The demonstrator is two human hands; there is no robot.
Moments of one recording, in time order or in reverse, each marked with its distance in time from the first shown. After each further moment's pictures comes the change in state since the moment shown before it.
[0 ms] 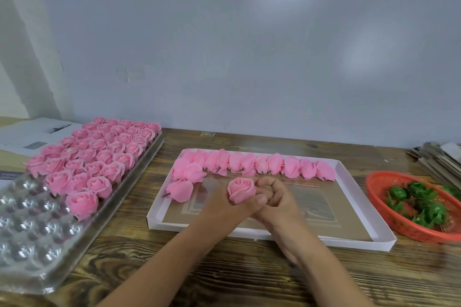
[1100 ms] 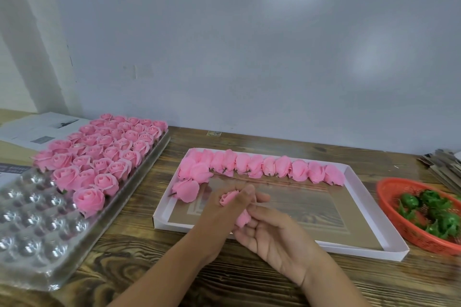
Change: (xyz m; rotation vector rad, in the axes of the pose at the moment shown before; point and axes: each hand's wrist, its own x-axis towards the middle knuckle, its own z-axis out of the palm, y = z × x) left_hand -0.014 0.004 -0.003 -0.296 0.123 0.014; right_hand -0.007 0.002 0.014 0.417 -0.225 0.468
